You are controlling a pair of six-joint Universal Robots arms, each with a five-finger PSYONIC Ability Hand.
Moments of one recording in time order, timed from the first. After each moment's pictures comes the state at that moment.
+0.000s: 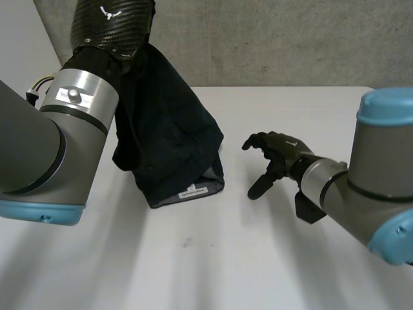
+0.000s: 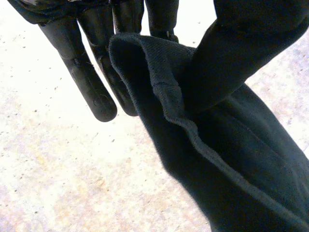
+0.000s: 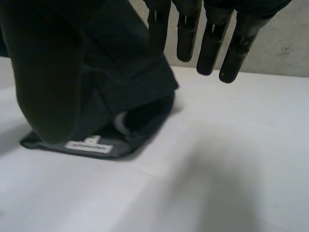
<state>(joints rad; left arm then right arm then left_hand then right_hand) 4.13 -1.73 -1.40 3.52 -1.65 3.56 2.04 -1.17 1.44 0.11 1.39 3.35 1.13 1.20 1.19 1.20 0.98 0.30 0.36 0.34 0.33 0.16</state>
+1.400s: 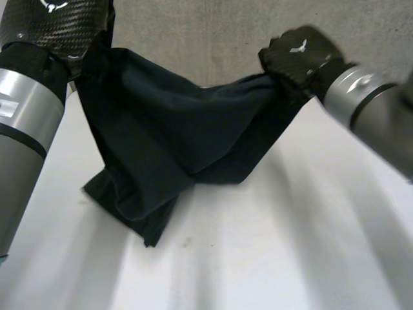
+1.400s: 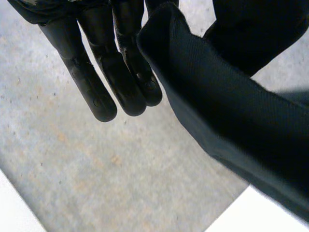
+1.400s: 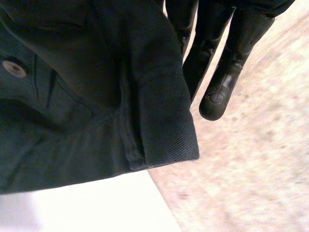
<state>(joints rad) 4.14 -1.49 -1.48 3.28 -1.73 3.56 2.00 -1.26 1.10 0.18 1.29 2.60 1.14 1.20 1.19 1.20 0.98 0.98 1.18 1.18 1.19 0.96</state>
